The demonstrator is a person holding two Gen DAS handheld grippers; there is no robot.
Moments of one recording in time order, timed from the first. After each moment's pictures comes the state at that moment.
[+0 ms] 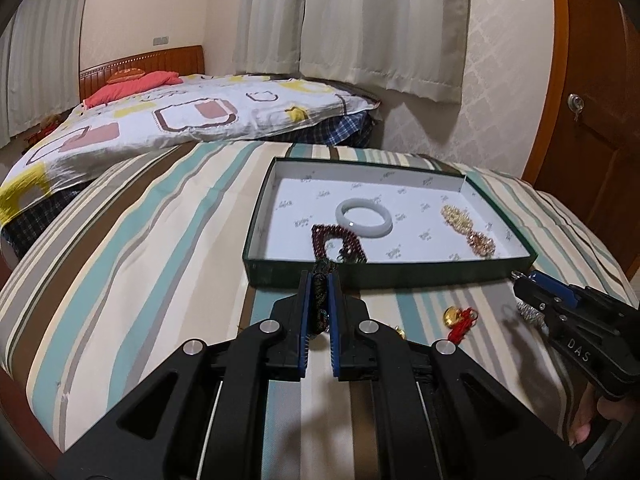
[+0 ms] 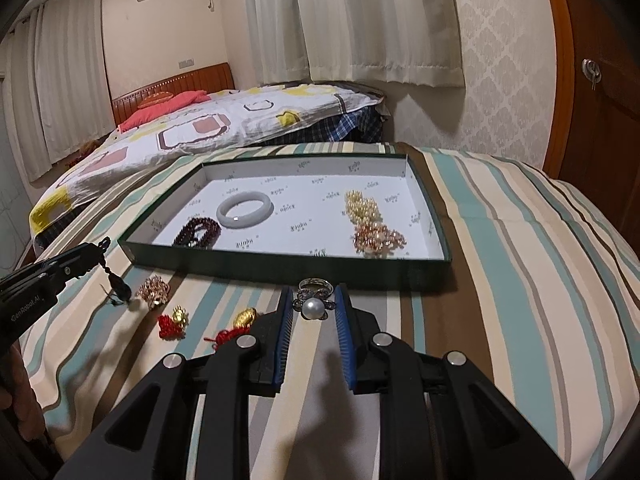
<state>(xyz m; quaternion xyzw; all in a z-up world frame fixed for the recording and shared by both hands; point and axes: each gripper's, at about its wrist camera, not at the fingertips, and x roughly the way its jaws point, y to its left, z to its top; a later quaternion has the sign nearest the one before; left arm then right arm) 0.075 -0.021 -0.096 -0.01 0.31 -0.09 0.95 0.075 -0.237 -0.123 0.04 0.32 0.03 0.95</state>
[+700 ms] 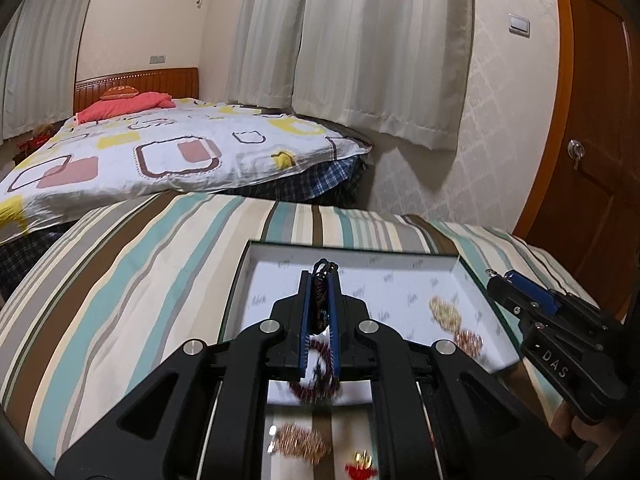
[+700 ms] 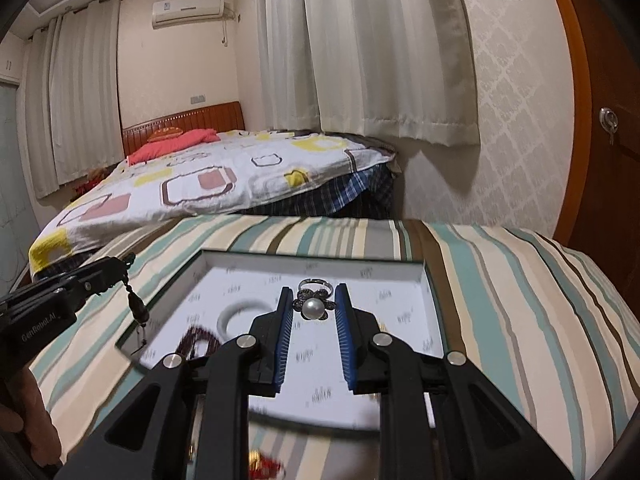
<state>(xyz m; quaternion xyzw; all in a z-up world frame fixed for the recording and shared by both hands) 0.152 -0.042 -0.046 -0.05 0.26 -0.10 0.96 0.153 -0.238 -0.068 0.03 0.24 0.04 0.97</state>
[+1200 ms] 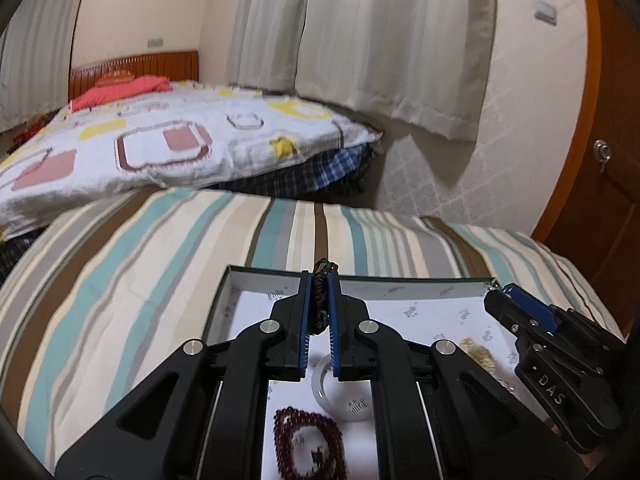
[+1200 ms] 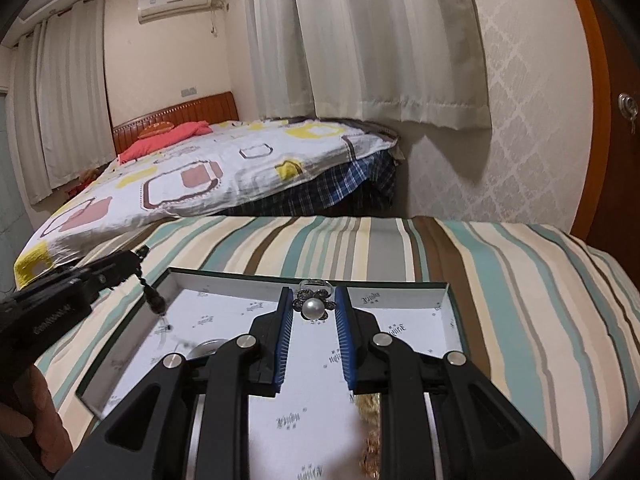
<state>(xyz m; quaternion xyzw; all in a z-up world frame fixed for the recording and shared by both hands) 0.249 -0.061 -0.068 -0.05 0.30 -0.09 0.95 0.233 -0.244 -0.089 0.05 0.28 0.04 0.96</state>
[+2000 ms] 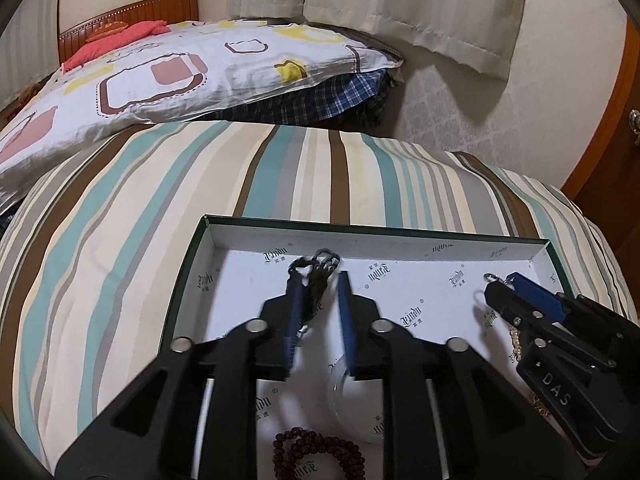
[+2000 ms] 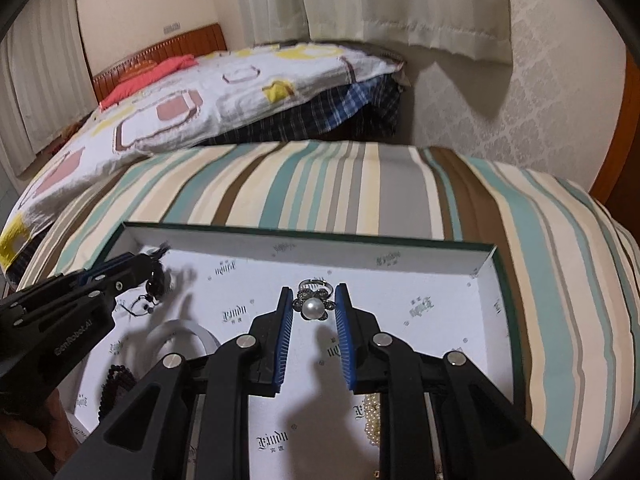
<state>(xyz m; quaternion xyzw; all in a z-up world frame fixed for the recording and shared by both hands) 0.308 -0.067 -0.114 -0.03 0.41 -0.08 0.91 0.290 -0.239 -0.127 0.04 0.42 0.04 0.91</state>
